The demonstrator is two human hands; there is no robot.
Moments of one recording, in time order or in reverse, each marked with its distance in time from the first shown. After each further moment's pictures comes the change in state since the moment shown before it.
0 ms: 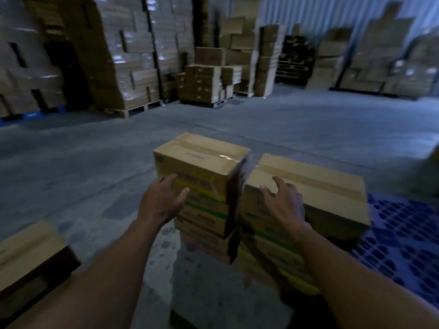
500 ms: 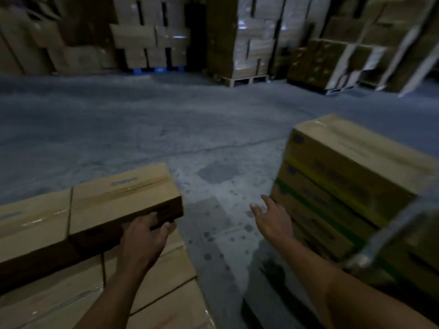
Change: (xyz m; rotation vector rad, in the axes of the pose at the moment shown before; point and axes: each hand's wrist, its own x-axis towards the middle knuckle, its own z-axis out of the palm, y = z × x) left_hand -0.114 -0.407 -0.049 0.078 0.212 -0.651; right_hand -0.024 -0.204 0.439 -0.074 -0.471 -0.233
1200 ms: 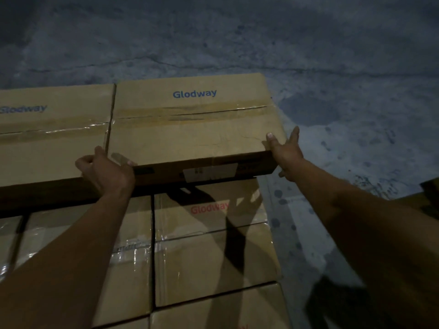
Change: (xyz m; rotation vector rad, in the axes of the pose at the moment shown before) left_hand 0.239 -0.346 0.096 -0.025 0.355 -0.737; right_hand 0.254 -0.143 0.413 0.310 -0.336 0.177
